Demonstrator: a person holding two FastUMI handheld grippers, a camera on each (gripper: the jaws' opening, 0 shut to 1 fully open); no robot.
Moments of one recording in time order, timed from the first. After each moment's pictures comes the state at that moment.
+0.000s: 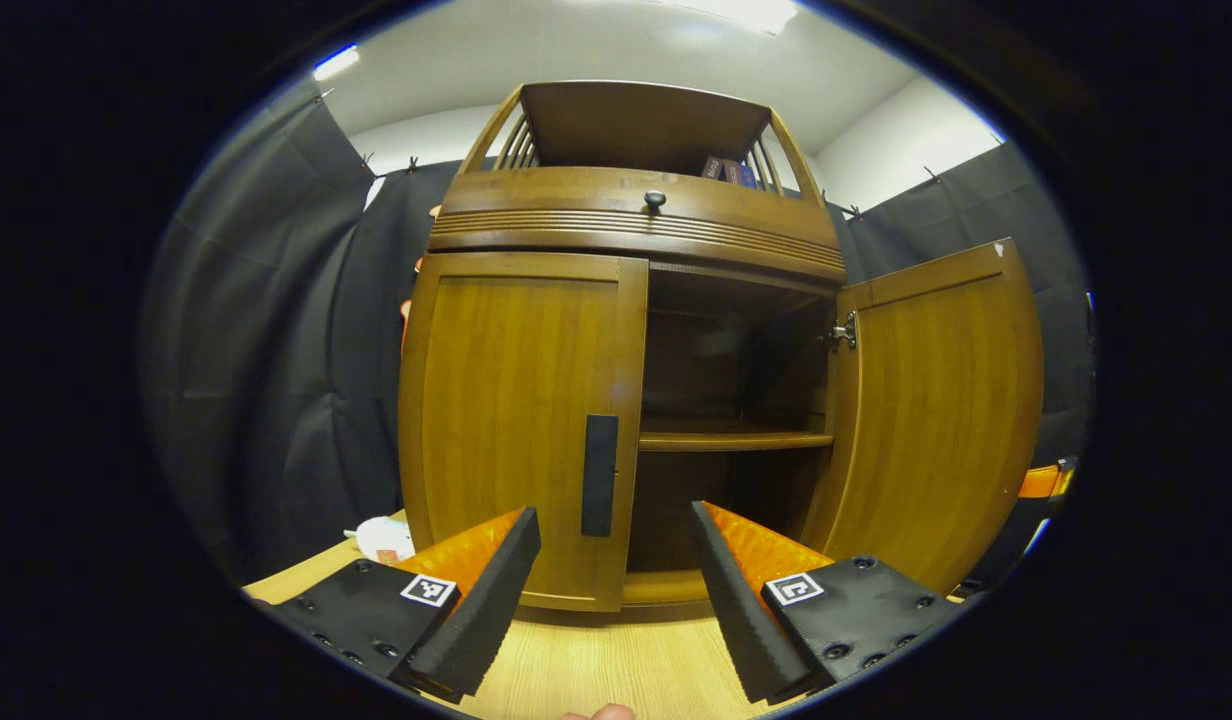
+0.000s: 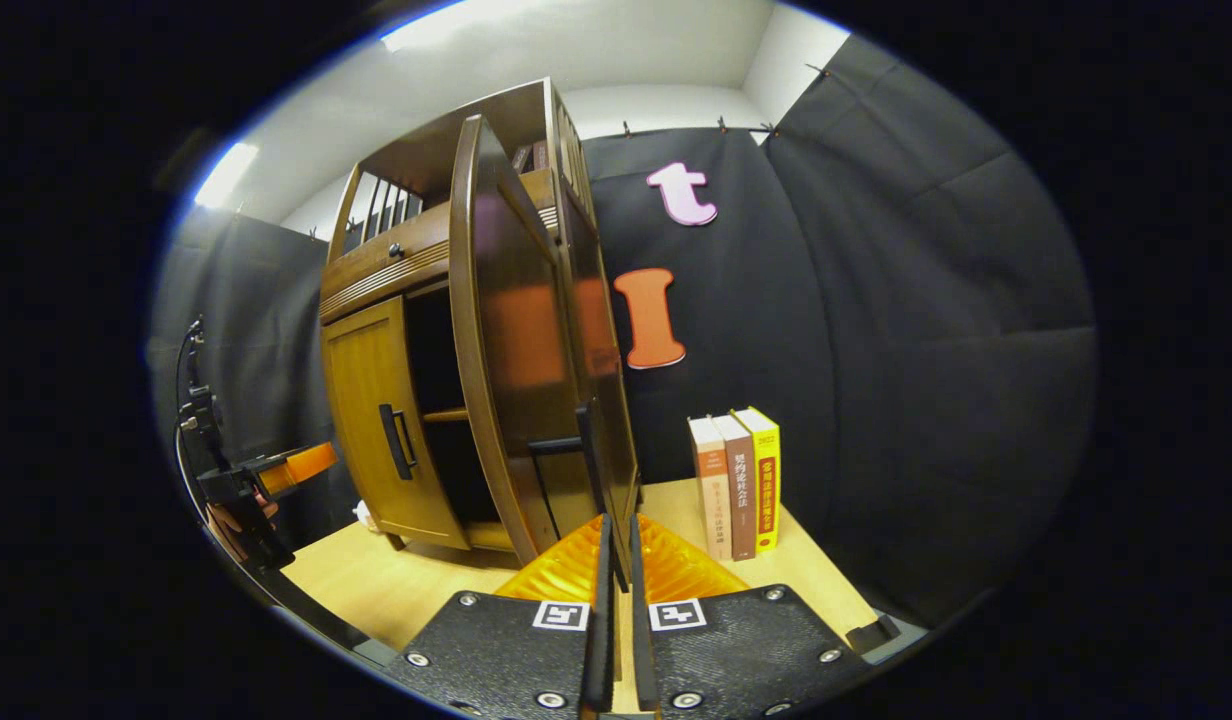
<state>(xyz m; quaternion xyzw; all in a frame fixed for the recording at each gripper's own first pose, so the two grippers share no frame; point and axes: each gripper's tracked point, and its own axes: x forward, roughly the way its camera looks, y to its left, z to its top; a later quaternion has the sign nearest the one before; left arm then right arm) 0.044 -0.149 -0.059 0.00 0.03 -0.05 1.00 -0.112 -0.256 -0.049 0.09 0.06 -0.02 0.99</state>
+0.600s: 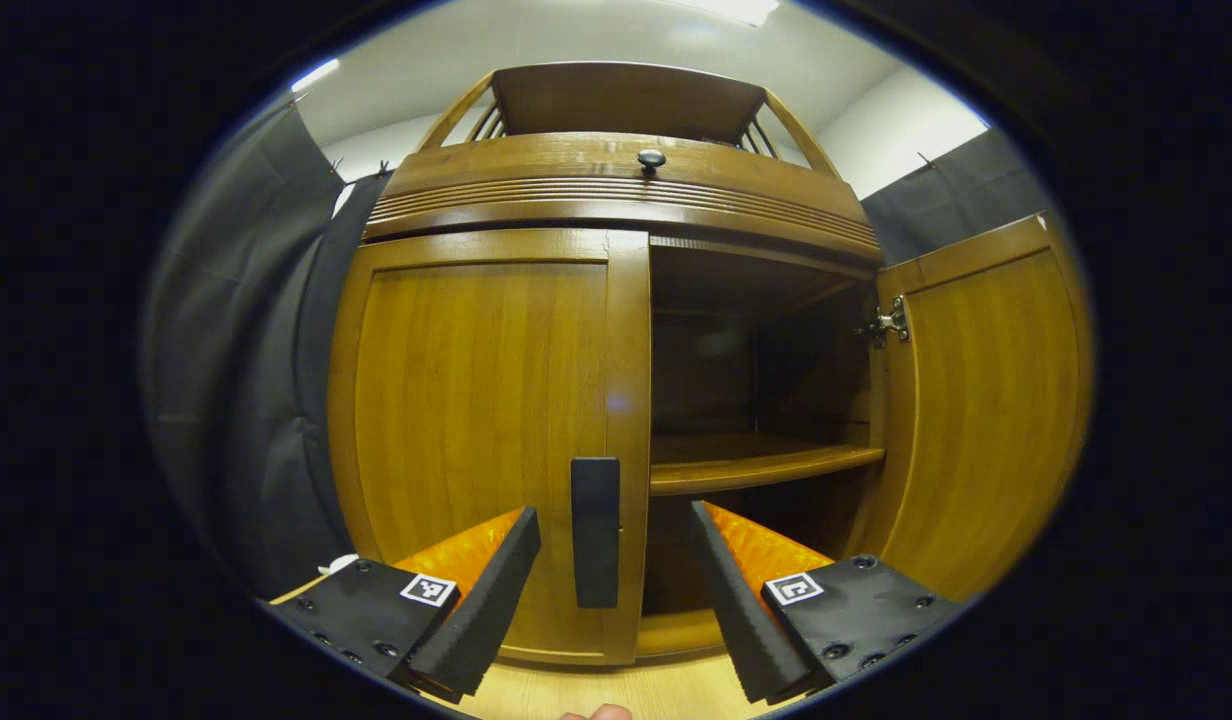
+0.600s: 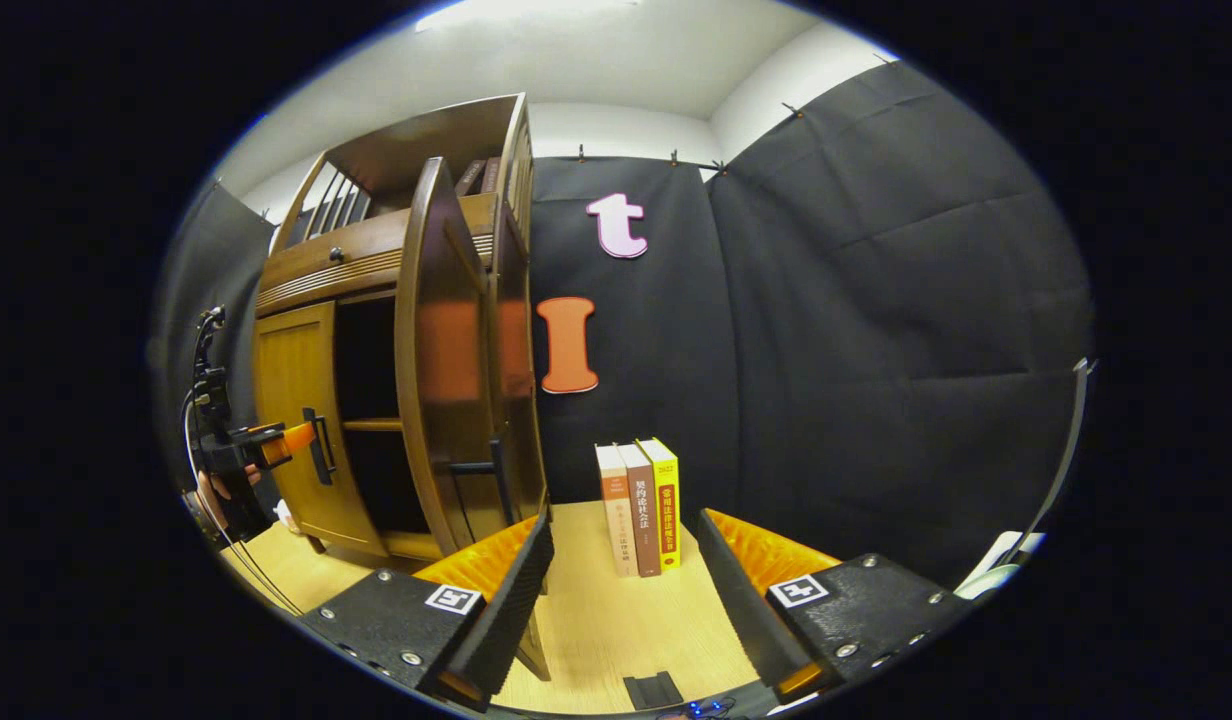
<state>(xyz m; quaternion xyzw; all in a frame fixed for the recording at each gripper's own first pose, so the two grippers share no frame) 0.157 -0.158 -0.061 0.03 0.01 -0.07 1.00 -0.139 -0.300 -0.034 0.05 0.05 -0.14 0.99</state>
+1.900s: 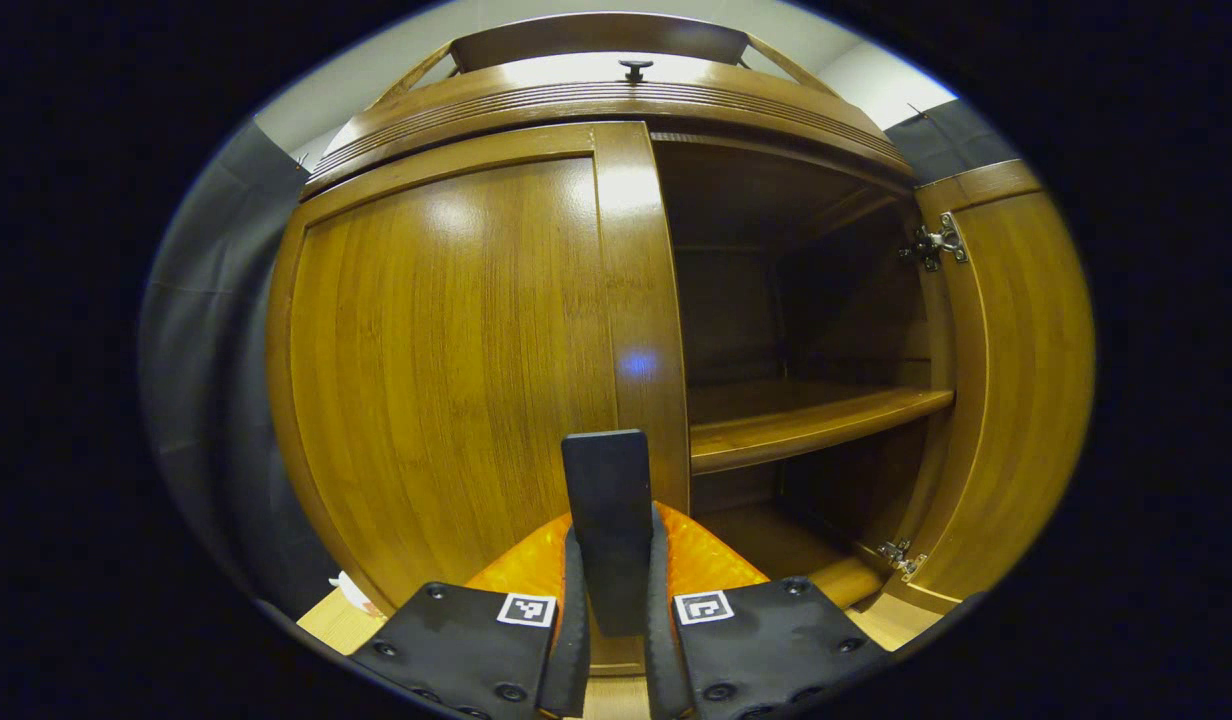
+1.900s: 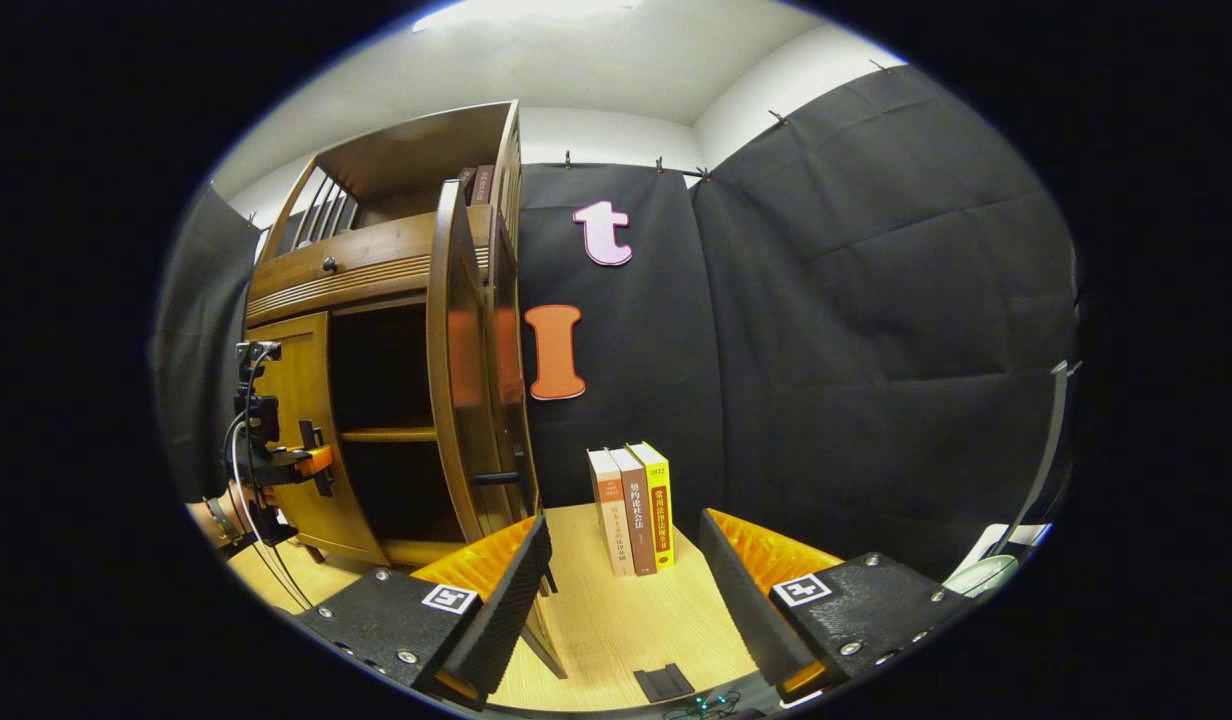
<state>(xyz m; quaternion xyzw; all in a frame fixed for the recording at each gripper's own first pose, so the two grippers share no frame) 0.204 -0.150 -0.104 0.07 0.08 -0.06 0.99 -0.154 -0.277 -0.020 0.04 0.05 -0.16 0.98</state>
